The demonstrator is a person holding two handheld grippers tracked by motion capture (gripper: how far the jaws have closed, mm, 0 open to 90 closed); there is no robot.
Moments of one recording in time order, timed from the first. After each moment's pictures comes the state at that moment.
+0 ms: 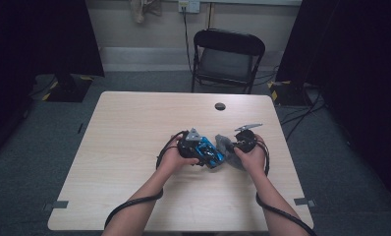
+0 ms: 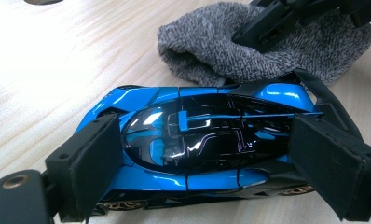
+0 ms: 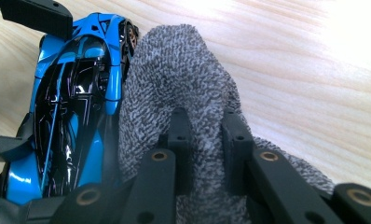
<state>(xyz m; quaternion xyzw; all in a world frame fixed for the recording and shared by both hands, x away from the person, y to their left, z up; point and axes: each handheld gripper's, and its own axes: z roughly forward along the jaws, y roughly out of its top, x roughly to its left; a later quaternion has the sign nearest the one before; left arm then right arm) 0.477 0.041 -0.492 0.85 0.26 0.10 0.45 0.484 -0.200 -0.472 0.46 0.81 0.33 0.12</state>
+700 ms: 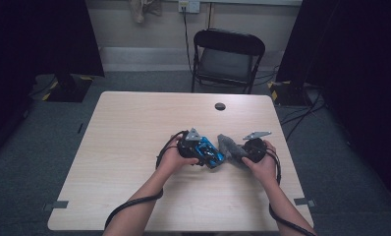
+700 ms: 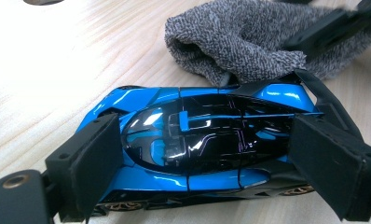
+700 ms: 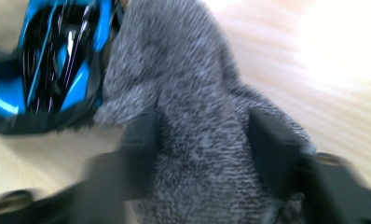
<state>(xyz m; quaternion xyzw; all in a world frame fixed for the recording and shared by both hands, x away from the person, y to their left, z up) 0.478 0.041 -0.491 0.85 0.26 0.10 0.45 0.455 -0.226 -0.475 0.43 0.83 0.31 0.16</state>
